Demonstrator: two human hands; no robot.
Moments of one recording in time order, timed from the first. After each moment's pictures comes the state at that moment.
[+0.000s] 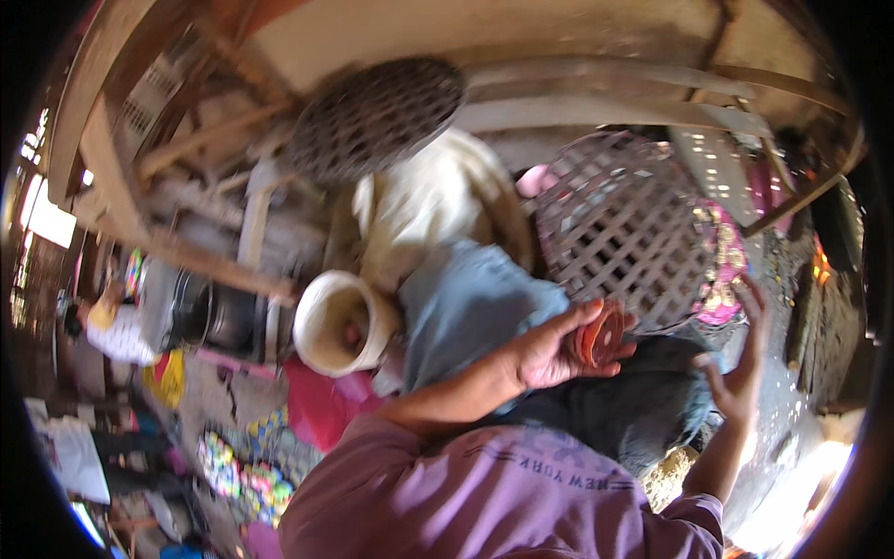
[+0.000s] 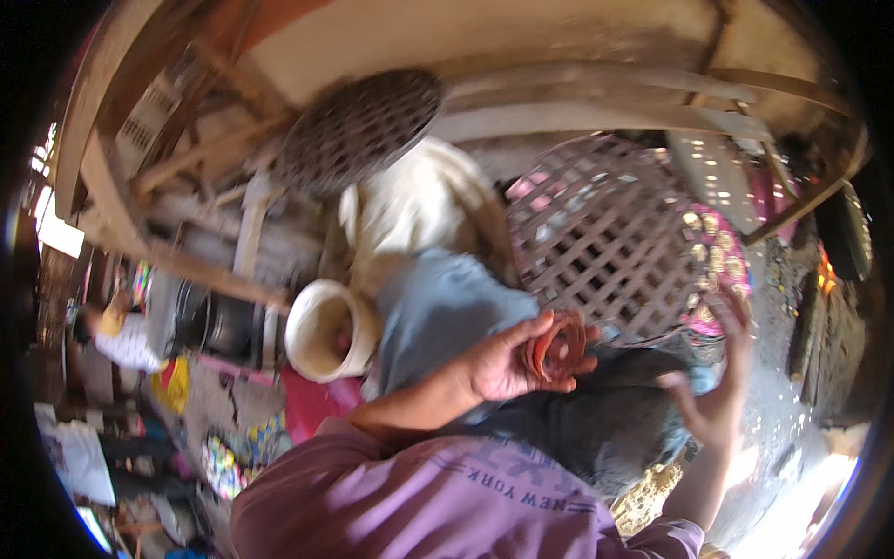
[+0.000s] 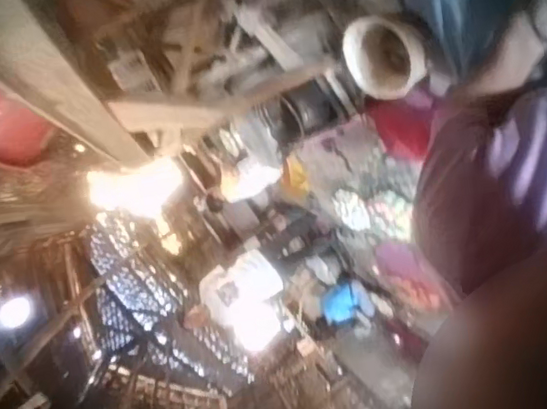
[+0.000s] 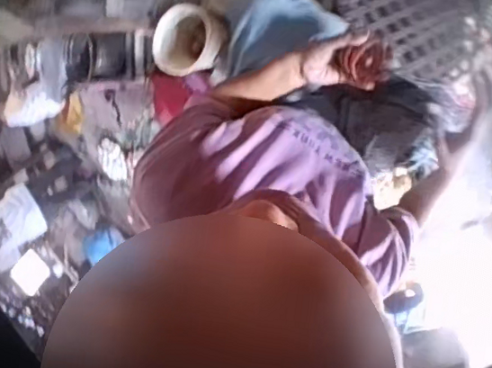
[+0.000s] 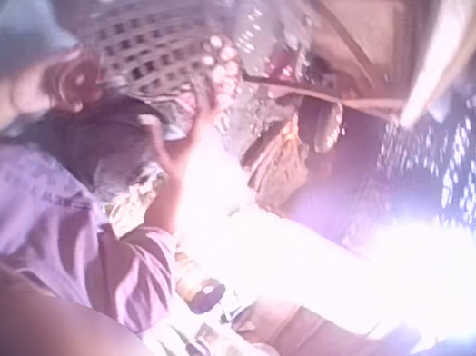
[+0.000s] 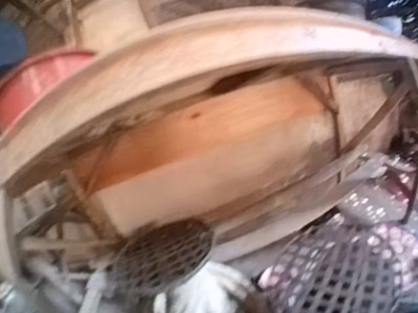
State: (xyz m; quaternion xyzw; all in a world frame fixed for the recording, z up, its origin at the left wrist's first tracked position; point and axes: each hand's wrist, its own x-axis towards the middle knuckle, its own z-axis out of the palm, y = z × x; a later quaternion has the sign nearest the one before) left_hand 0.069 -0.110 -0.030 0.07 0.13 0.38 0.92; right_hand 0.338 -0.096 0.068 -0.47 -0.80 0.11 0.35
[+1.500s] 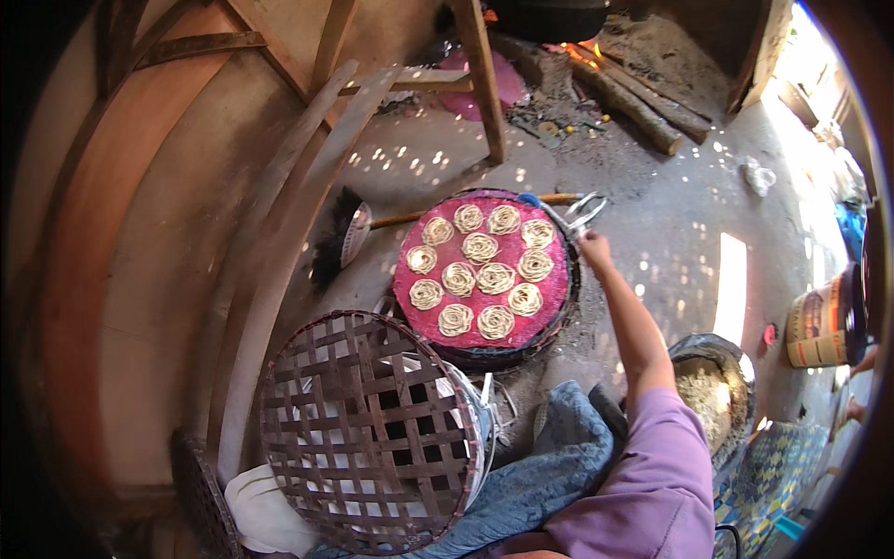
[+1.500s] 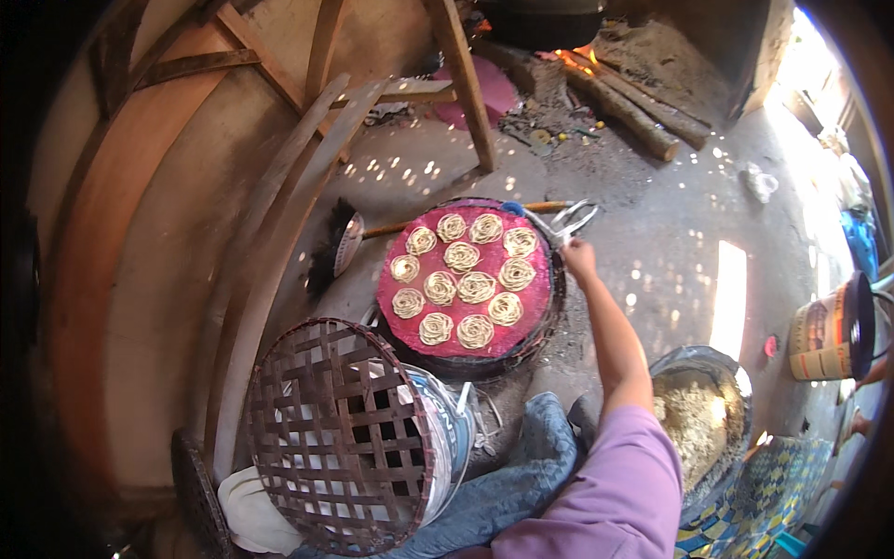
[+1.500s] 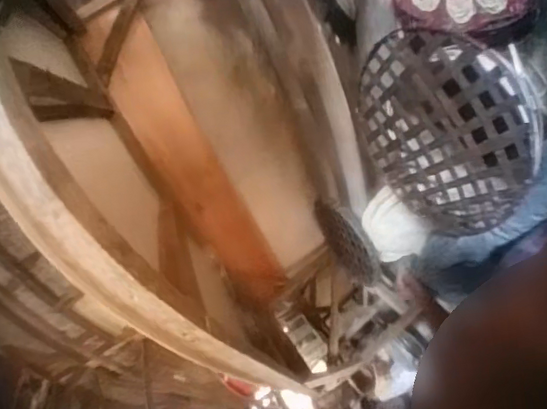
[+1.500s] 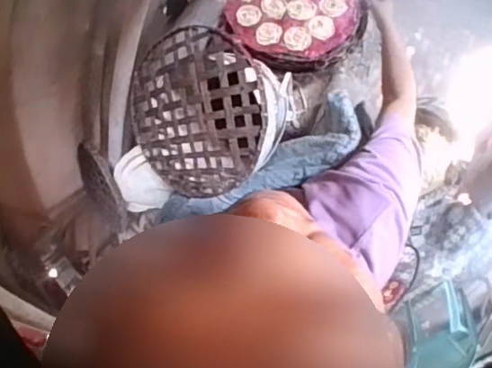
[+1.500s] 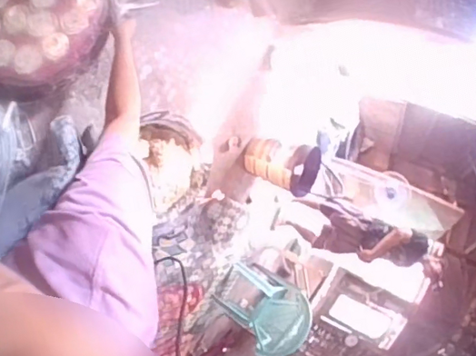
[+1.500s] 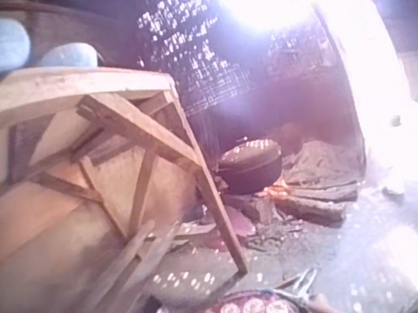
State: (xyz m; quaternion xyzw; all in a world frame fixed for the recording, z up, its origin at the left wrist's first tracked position) left_hand -0.052 -0.049 0.001 0.60 0.78 0.19 -0.05; right_hand 0.748 0.076 -0.390 -0.81 -0.12 0.26 0.51
